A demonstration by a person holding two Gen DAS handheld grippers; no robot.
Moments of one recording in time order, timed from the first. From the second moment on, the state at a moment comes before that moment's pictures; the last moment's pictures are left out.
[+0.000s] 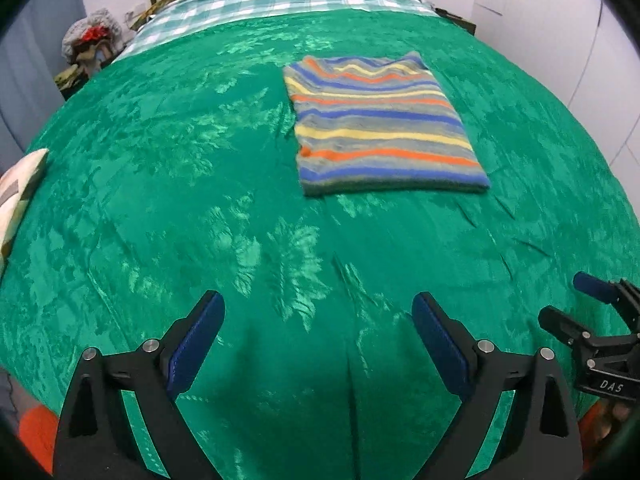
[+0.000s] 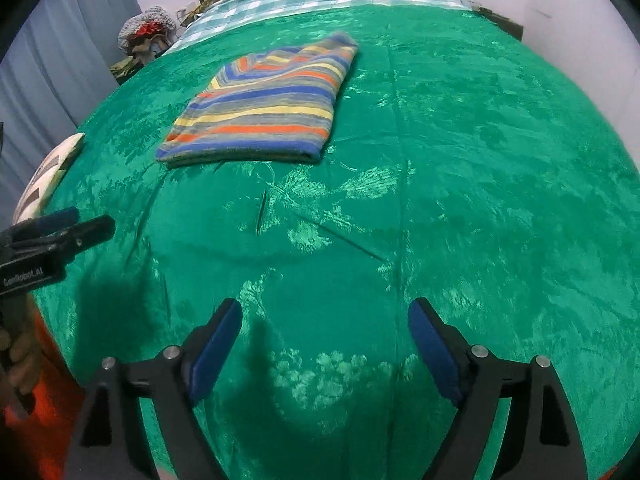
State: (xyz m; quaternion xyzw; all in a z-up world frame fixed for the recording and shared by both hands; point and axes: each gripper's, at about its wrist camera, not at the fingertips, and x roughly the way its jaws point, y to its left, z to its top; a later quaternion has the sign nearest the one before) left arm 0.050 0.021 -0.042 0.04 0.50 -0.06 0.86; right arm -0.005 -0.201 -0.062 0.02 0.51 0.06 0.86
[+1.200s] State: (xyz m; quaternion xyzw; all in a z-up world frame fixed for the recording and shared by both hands) left arm 0.037 0.004 -0.082 0.05 0.53 -0.06 0.85; right arm -0.017 -0.197 -0.080 -0.01 0.51 0.05 0.86
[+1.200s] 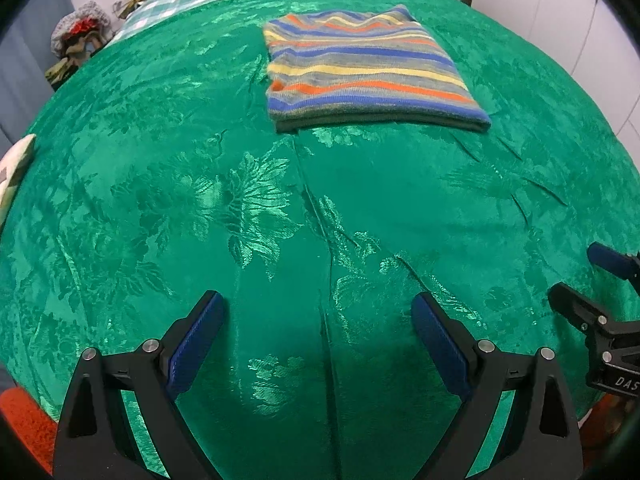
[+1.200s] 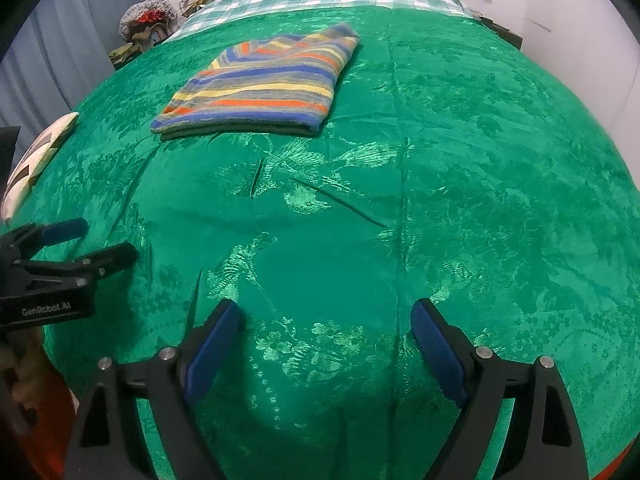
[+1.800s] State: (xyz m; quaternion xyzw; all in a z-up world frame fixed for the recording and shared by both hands) left arm 0.034 0.001 -0.084 0.05 0.53 -0.07 0.84; right arm -0.016 -0.193 -0.083 -0.02 0.51 0.05 0.86
